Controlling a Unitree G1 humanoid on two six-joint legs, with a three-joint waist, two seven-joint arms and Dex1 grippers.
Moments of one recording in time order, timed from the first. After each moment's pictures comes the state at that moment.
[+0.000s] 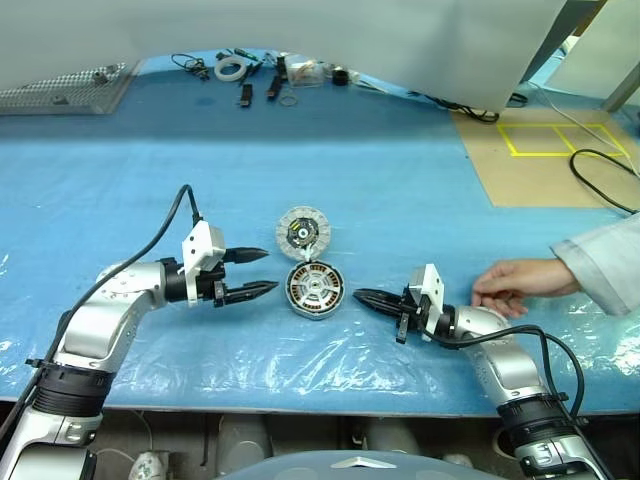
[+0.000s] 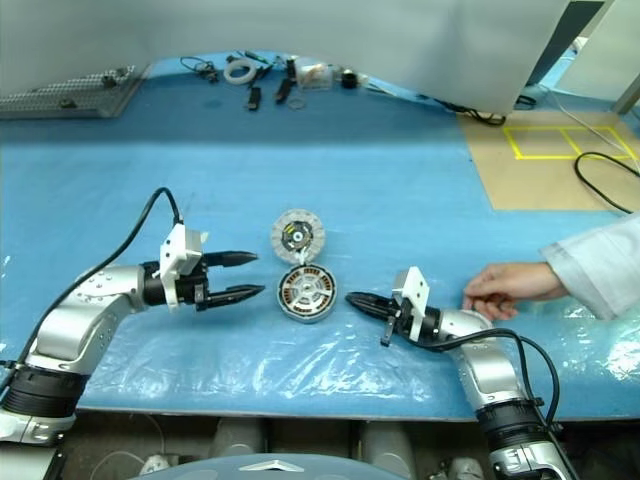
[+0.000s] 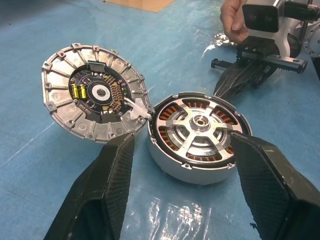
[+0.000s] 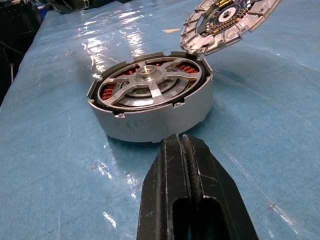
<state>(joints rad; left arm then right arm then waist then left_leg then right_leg) -0.21 0.64 -0.02 -0.13 -0.46 0.31 -1.12 -0.10 -0.44 0.11 0.11 0.34 0.02 1.07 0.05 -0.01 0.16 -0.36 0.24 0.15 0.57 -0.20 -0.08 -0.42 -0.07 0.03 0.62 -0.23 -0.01</state>
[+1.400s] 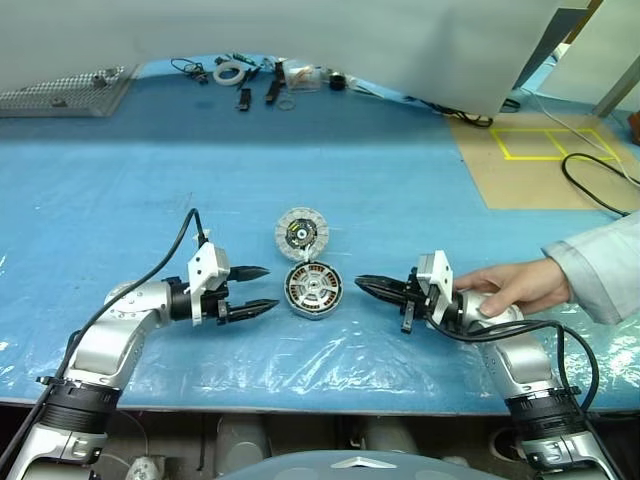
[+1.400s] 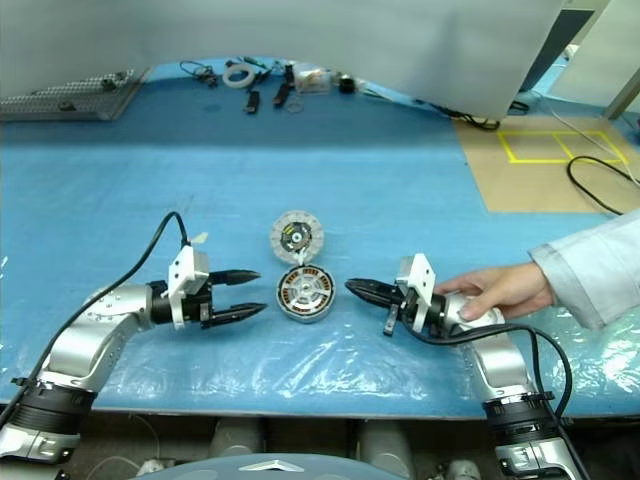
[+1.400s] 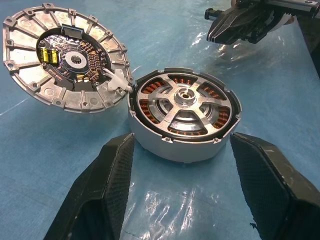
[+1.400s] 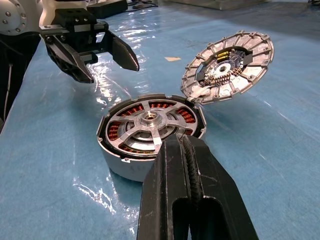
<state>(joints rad) -0.14 0.61 -0.05 -0.08 -0.40 0.22 -1.13 -0.12 -0.47 0.08 -0.05 0.36 0.10 1.05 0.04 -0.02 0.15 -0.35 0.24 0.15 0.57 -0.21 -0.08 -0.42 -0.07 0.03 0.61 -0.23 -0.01</state>
